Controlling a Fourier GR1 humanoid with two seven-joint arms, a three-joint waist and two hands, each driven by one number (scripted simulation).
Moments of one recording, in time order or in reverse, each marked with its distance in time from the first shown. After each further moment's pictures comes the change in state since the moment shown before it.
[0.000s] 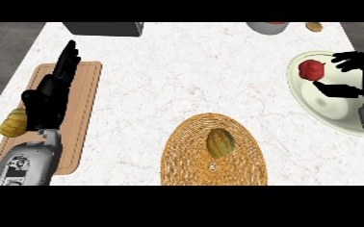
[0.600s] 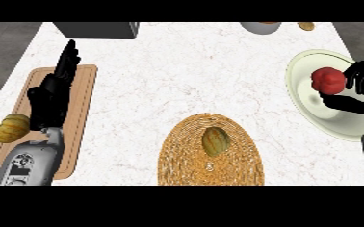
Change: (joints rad) left arm -0.009 -0.004 -0.011 0.013 -0.019 0.041 0.015; right arm 0.309 0.088 0.137 -0.701 0.076 0.014 0.259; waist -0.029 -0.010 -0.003
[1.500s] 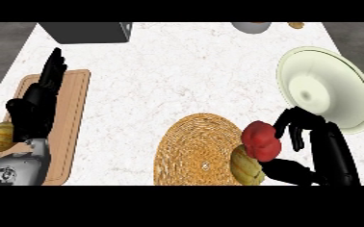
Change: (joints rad) left arm 0.081 0.050 0.015 -0.054 0.041 0.005 -0.003; right arm 0.355 0.255 0.458 -0.743 0.025 0.215 0.404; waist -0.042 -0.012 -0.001
